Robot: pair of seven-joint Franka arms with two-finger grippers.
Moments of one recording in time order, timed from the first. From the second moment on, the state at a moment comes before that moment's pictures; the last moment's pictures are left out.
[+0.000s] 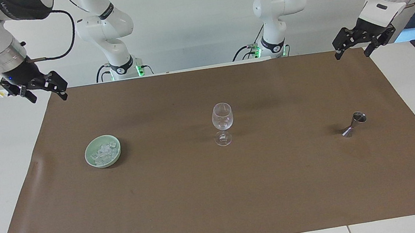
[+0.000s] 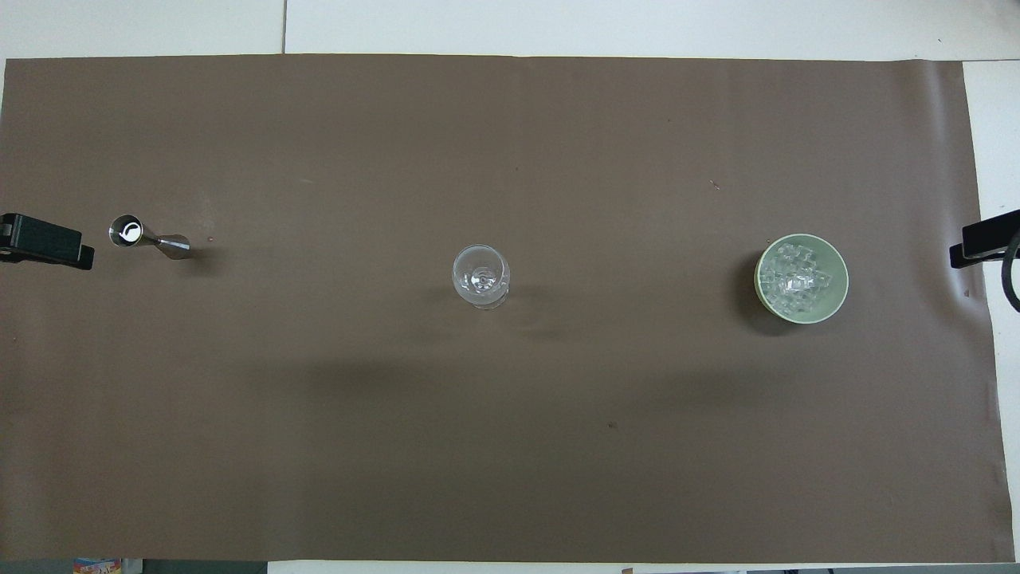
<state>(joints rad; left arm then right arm) -0.03 -0.04 0.01 -1.58 -0.02 1.50 0.10 -0.01 -0.03 -0.12 -1.60 -0.01 1.49 -0.03</state>
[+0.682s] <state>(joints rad) -0.03 -0.04 0.00 -1.58 -0.02 1.50 0.10 -0.01 -0.03 -0.12 -1.60 -0.01 1.49 -0.03</state>
